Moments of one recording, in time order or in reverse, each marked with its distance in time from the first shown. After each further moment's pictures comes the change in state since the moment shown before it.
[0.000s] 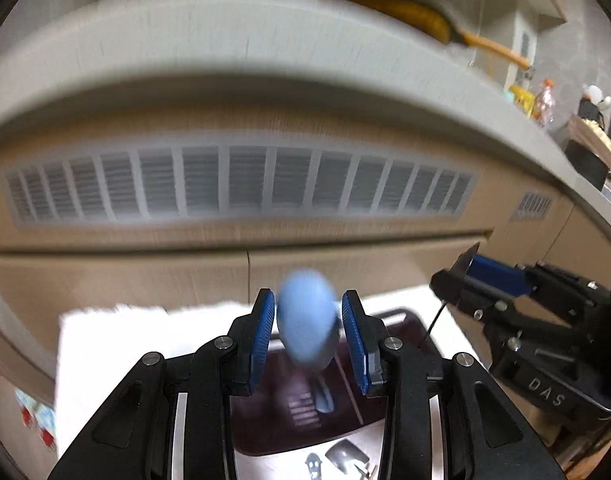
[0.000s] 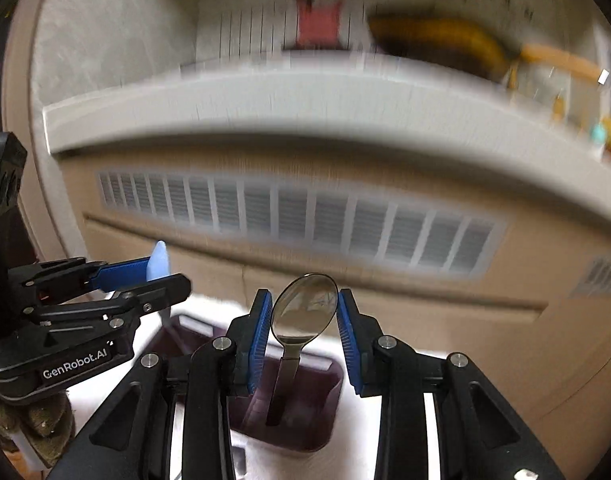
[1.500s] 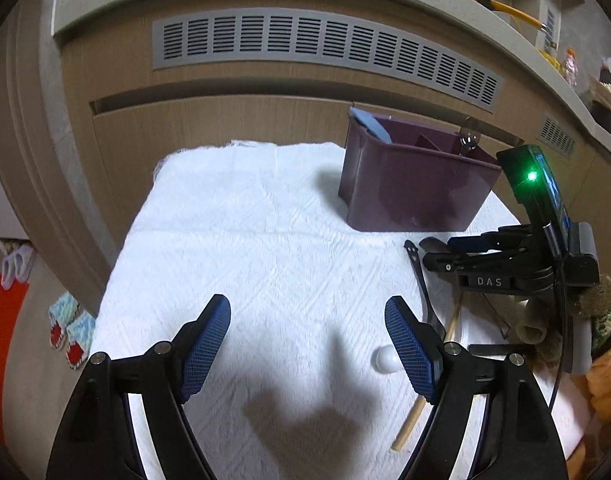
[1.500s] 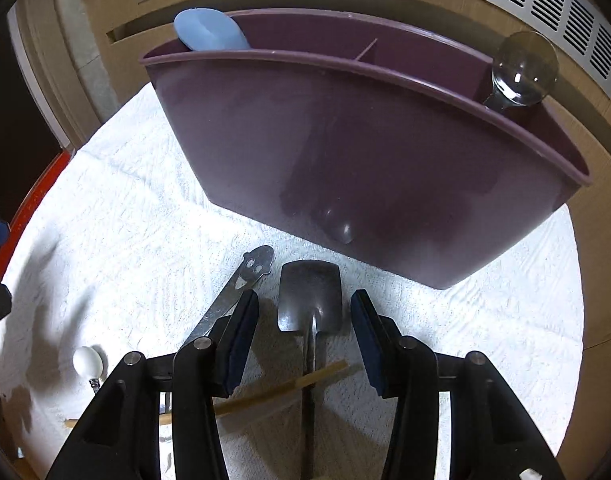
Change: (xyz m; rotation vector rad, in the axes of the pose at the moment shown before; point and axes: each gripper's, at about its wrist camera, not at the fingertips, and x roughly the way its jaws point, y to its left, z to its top) left arm -0.109 0.059 -0.203 -0.054 0.078 0.175; right arm 0.079 0.079 -0.154 -0.101 0.442 0.112
